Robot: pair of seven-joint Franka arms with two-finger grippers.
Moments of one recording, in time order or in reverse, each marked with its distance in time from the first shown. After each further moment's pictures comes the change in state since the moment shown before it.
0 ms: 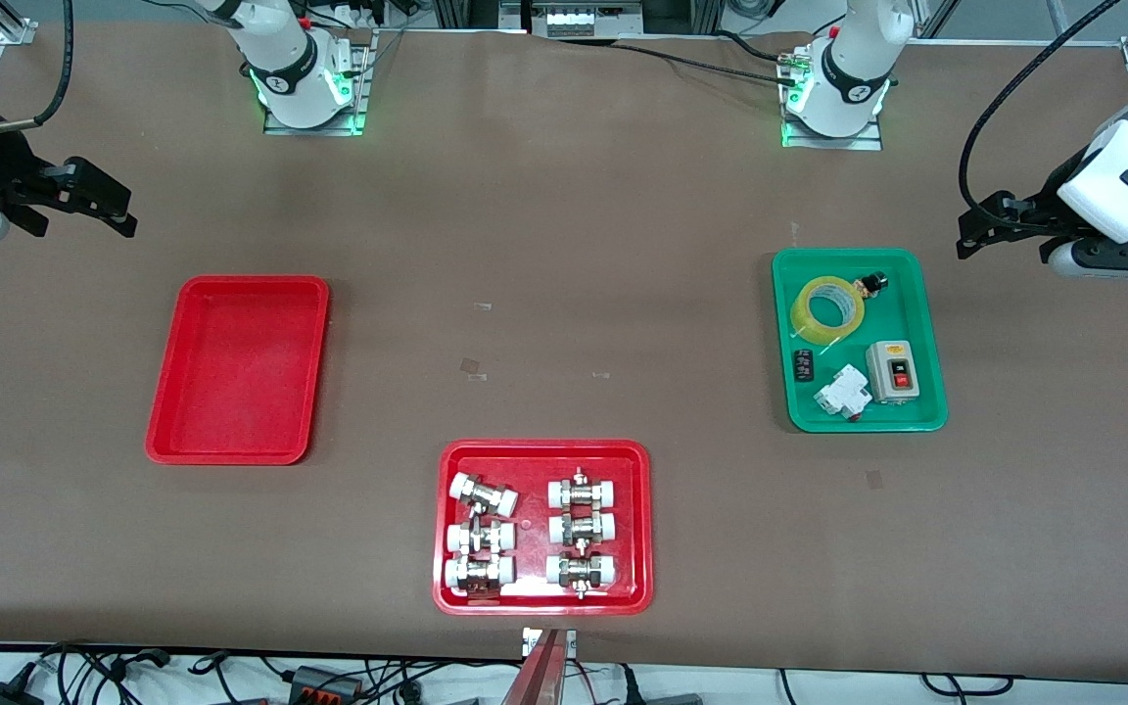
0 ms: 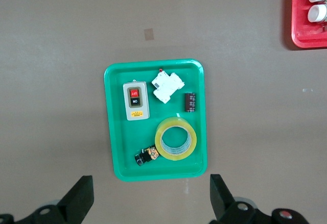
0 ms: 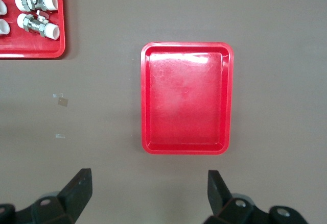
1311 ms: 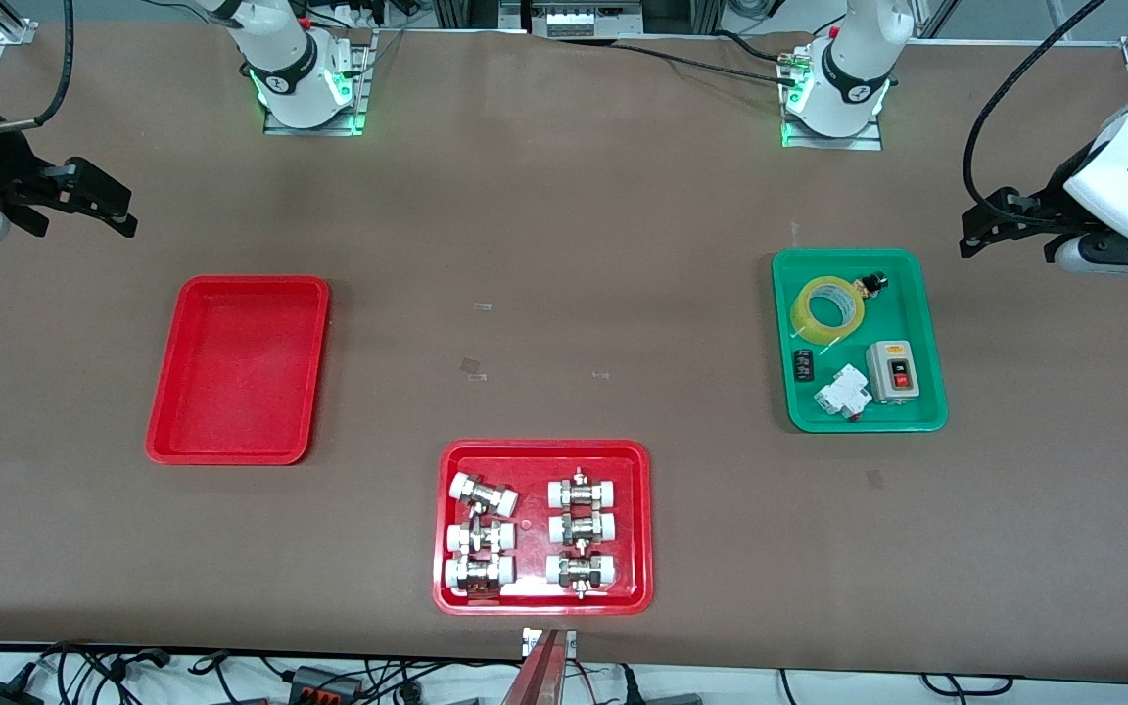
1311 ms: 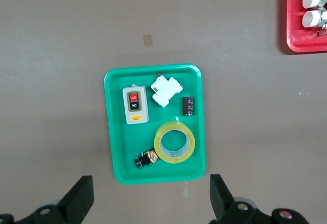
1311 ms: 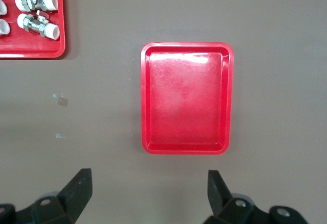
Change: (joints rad) left arm 0.000 0.006 -0.003 0.023 -0.003 0.007 0.000; right arm 0.000 0.000 0.000 0.000 0.000 0.000 0.001
